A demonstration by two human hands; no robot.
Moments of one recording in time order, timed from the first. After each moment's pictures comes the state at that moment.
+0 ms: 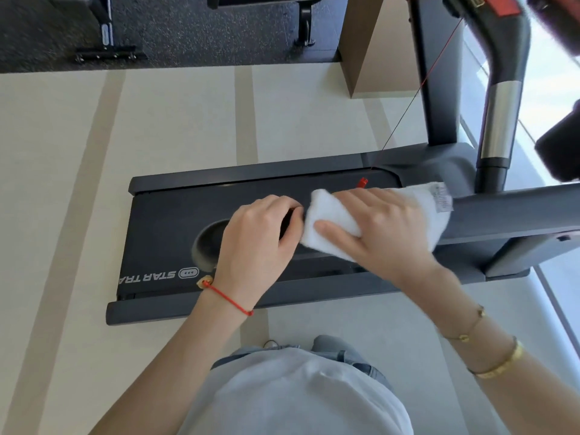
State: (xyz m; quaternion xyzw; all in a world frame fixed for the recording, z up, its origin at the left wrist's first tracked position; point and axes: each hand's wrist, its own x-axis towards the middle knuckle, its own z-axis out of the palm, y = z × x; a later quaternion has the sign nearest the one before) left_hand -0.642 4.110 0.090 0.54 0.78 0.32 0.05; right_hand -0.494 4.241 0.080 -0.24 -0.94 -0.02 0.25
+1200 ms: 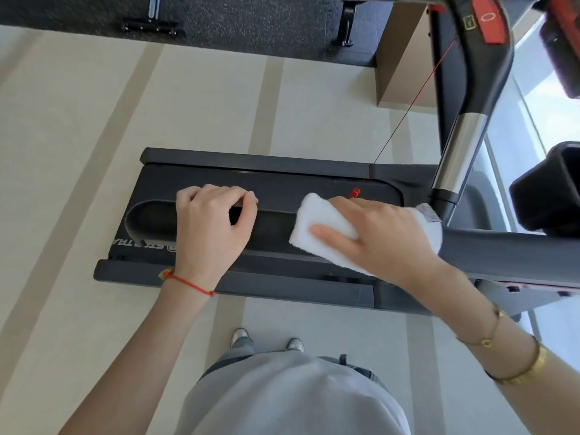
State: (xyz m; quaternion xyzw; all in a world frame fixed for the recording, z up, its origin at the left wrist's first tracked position) left_hand -0.588 4.155 0.081 0.40 0.87 0.28 -0.06; right_hand -0.421 4.326 0.112 -0.19 -0.98 0.08 0.05
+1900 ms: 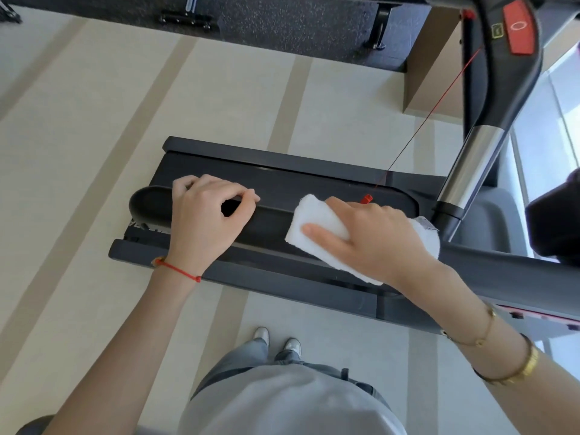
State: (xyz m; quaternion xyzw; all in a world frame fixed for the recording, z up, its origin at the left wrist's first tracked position) left_hand -0.588 4.157 0.081 0.38 0.88 0.28 -0.08; right_hand -0.428 4.338 0.113 -0.15 -0.98 0.10 0.00
